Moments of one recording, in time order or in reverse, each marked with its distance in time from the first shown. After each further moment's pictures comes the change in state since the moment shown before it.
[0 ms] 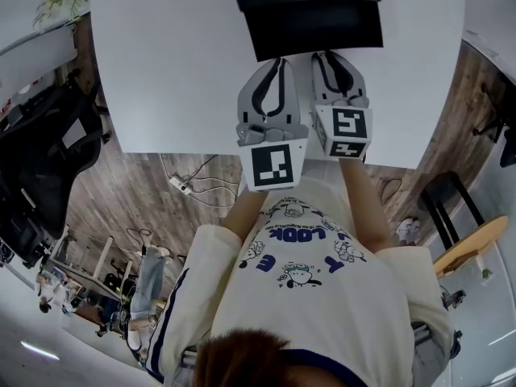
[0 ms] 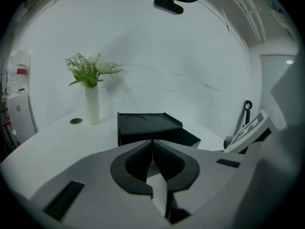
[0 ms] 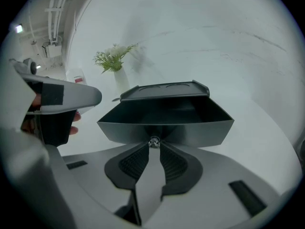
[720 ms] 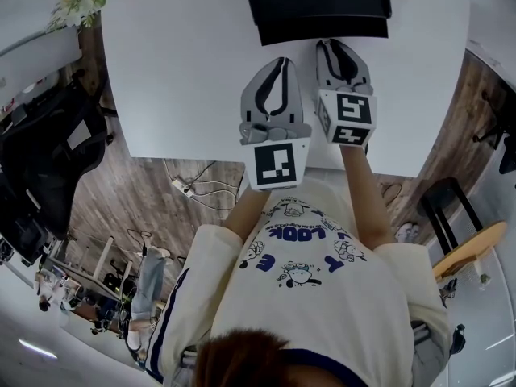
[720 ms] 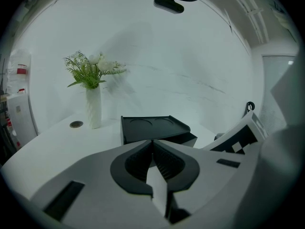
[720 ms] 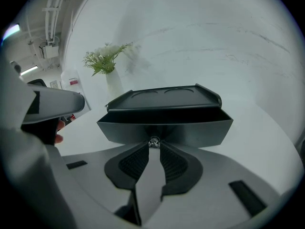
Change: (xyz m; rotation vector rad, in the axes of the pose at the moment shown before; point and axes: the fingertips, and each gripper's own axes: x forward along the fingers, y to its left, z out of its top) left arm 0.016 0.021 0.017 -0.012 -0.007 0.012; right arm 0.039 -0.008 0.036 0.015 -0.027 -0.027
